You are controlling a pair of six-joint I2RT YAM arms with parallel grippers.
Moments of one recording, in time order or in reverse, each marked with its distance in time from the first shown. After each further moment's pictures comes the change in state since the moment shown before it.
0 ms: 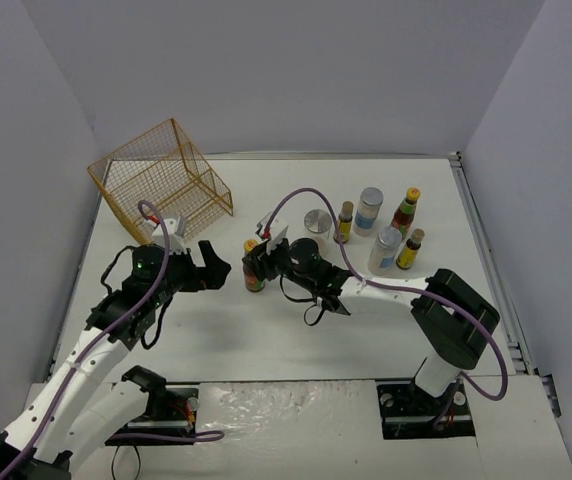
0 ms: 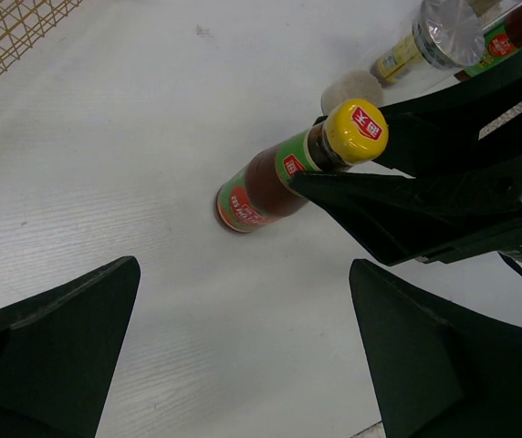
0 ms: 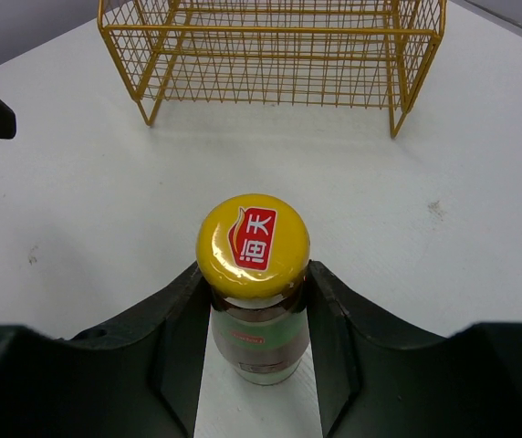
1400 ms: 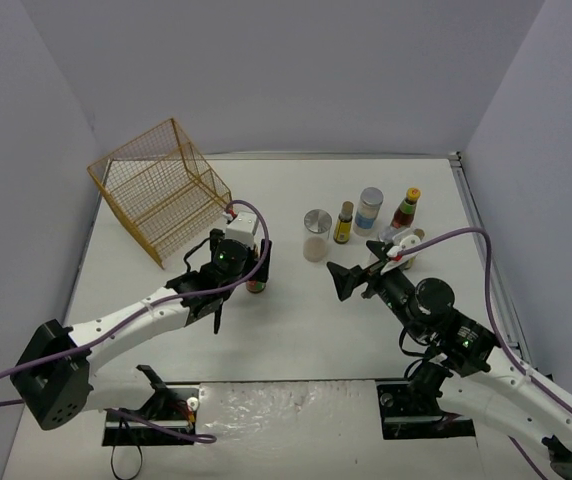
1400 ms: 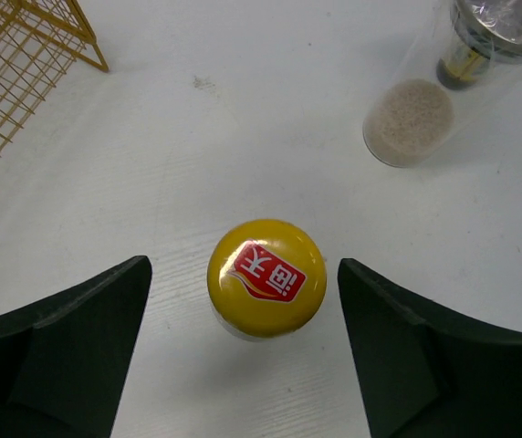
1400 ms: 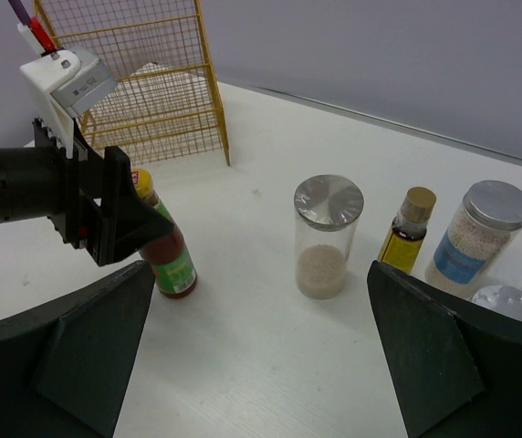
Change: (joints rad) left arm -0.365 0.475 0.060 0.372 -0.461 0.169; right arm 0.000 -1.057 -0.200 -0.668 0.346 0.019
